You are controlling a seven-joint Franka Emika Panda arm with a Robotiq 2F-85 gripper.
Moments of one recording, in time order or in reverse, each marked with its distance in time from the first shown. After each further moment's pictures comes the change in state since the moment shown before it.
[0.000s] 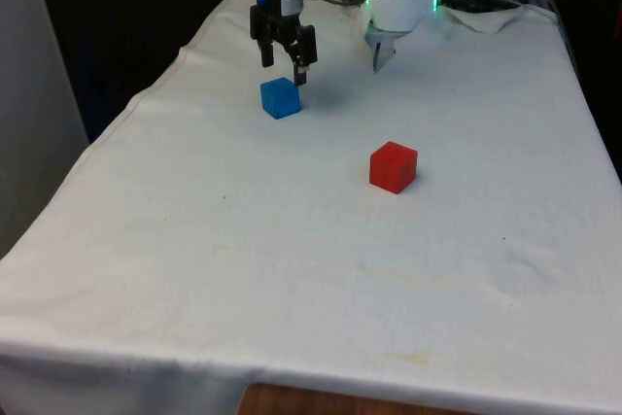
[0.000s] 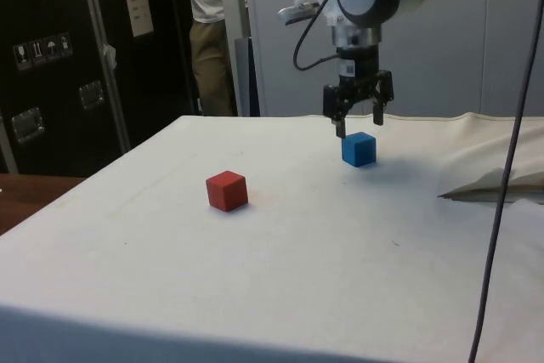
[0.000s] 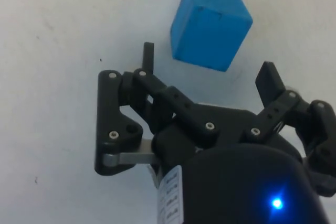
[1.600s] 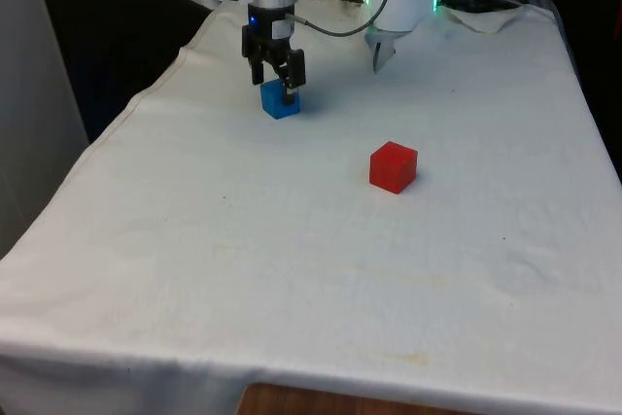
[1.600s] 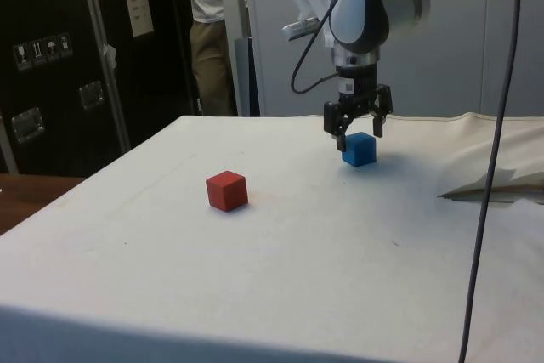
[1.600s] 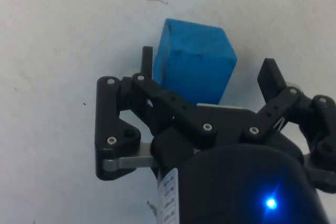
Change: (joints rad) arm -0.005 0.148 0.009 0.045 0.094 0.093 -0.062
